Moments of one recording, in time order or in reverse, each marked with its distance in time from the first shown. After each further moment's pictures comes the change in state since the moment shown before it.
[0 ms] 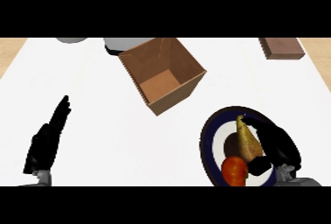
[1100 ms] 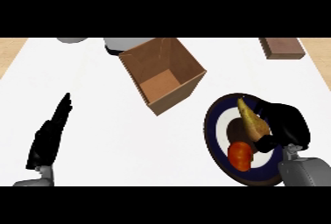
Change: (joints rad) left arm -0.032 -0.022 0.028 0.030 -0.028 -0.023 -0.012; right arm -0.140 -0.038 -0.069 0.079 0.201 -0.082 -0.061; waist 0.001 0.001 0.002
